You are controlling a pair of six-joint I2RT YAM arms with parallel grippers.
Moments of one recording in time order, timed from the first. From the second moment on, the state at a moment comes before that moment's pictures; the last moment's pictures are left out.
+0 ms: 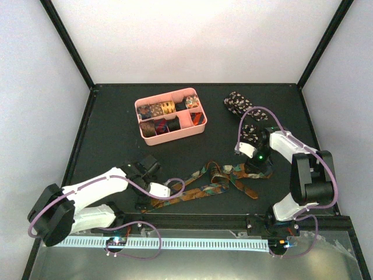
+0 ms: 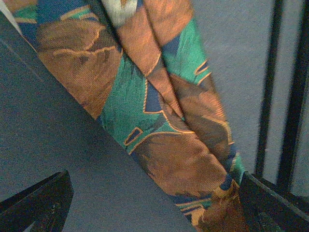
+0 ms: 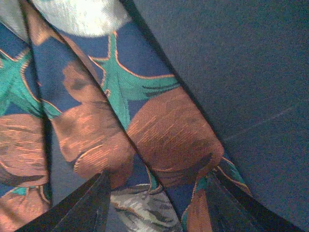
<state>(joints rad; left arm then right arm) -0.72 1.17 0.54 -0.85 0.12 0.85 0.12 1.60 0.91 -0.91 -0.22 -0.97</state>
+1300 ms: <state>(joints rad) -0.06 1.14 0.67 -0.53 0.04 1.03 0.14 1.39 0.87 -0.98 -0.29 -0.96</state>
